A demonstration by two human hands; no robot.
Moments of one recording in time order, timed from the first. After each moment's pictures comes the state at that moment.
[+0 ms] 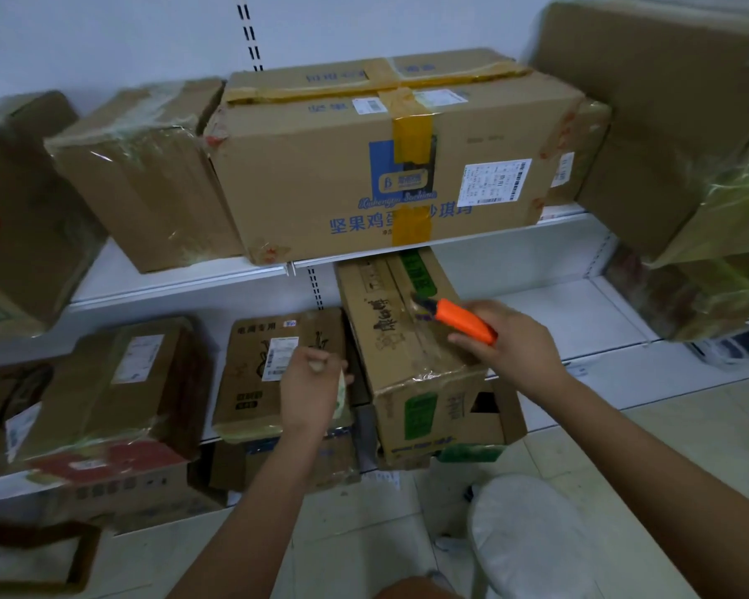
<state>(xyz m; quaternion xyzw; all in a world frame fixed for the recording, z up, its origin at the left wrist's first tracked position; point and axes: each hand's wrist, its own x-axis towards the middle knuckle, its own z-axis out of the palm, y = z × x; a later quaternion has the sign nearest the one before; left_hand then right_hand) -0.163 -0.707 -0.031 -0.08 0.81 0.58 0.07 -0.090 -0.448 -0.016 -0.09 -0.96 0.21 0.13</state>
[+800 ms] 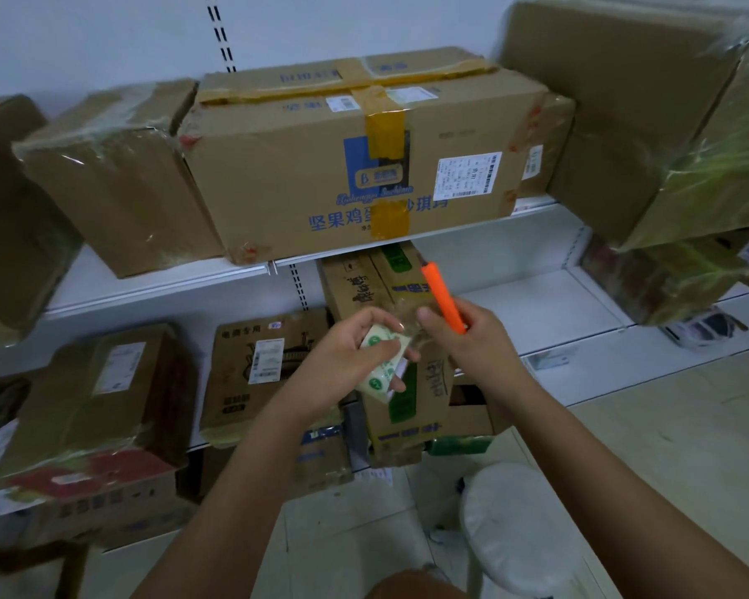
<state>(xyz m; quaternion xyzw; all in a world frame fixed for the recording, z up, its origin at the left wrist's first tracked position) -0.136 -0.689 0.054 0.24 0.70 0.59 0.33 -0.061 -0.514 0.031 -0.16 -0.79 0.58 0.13</state>
